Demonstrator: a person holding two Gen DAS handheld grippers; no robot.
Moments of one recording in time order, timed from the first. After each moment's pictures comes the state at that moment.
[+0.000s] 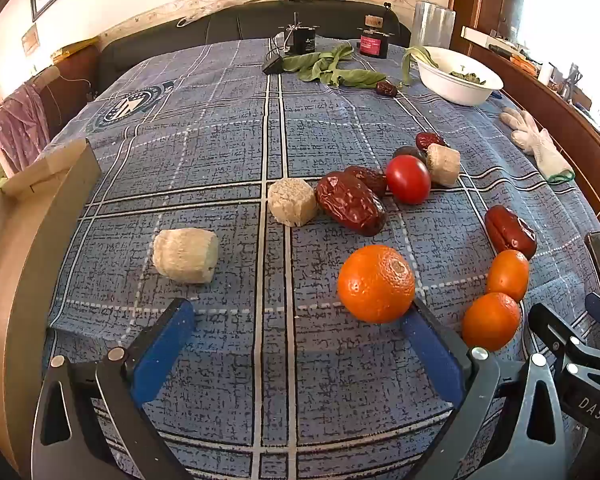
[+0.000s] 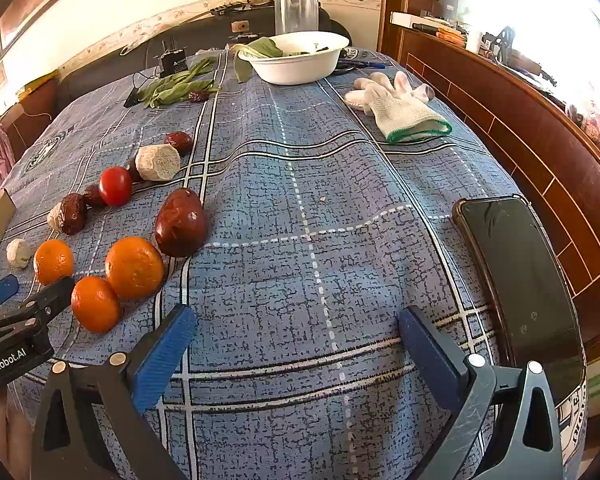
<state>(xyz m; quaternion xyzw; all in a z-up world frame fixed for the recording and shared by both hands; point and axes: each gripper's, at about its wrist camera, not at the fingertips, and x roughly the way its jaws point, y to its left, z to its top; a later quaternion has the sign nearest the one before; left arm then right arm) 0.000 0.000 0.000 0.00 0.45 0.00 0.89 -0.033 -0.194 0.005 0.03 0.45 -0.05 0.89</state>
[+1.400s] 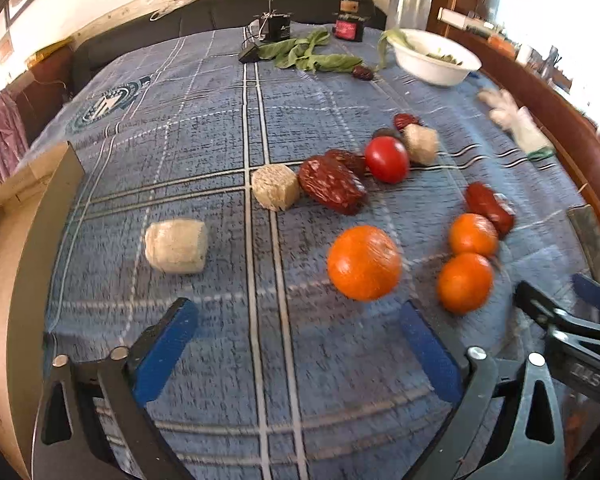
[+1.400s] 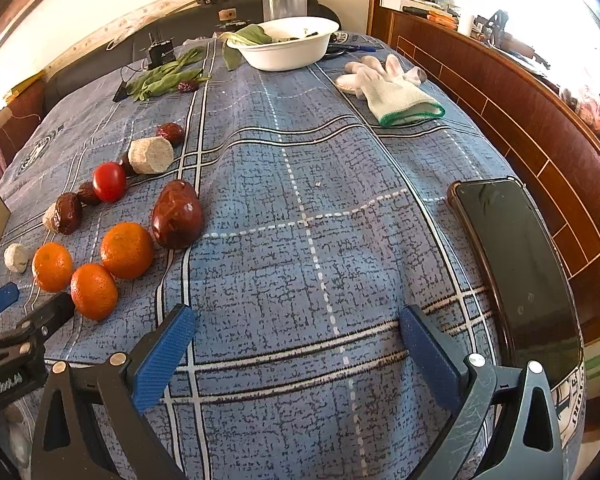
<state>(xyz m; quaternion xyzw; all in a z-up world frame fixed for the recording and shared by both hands) -0.008 0.004 0.006 0.00 0.48 -0.06 0.88 -0.025 -0.197 0.004 0.05 0.48 -0.06 0.87</state>
